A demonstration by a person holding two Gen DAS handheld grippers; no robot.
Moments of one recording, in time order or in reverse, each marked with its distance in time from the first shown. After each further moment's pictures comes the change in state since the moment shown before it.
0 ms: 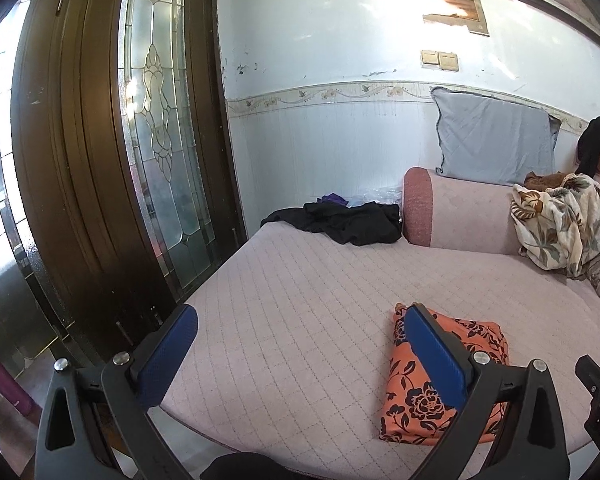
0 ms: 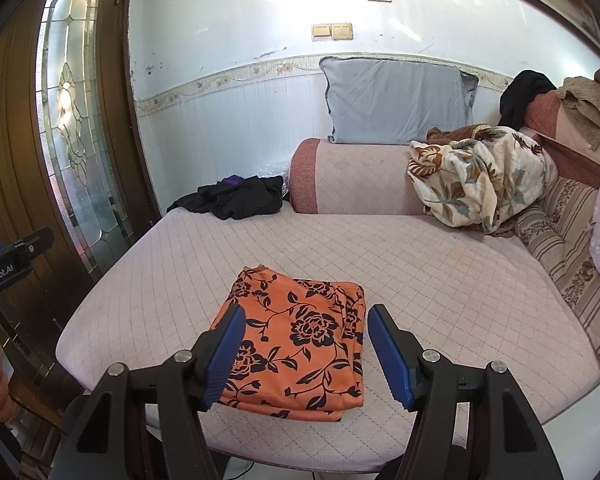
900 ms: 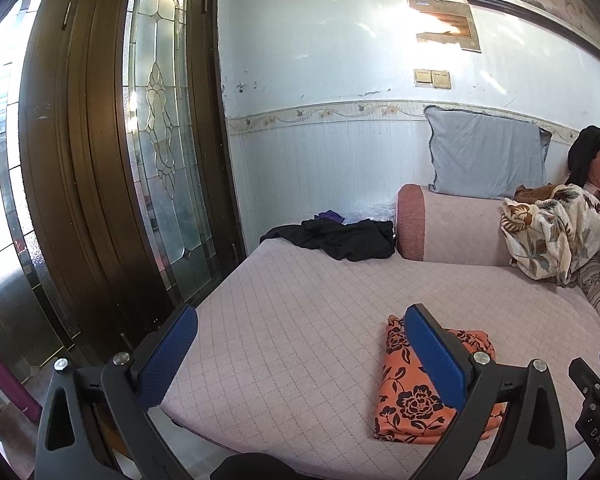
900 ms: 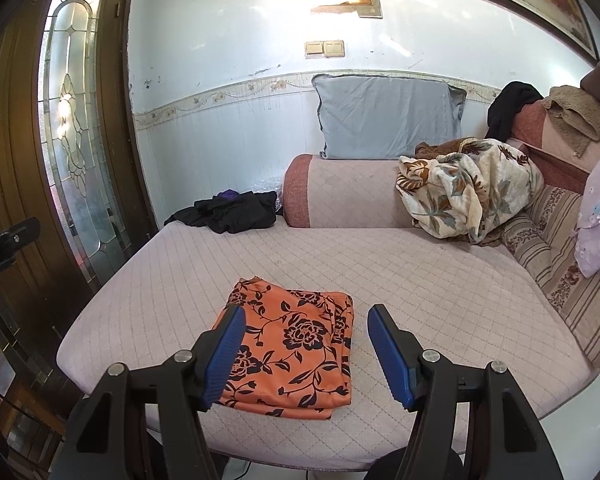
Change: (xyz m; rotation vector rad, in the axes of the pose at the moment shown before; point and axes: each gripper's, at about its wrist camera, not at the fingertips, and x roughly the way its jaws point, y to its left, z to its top) left arm -0.037 0.010 0.010 0.001 -0.050 -0.019; right arm -0.034 -0.001 0.001 0.004 -0.049 -0.026
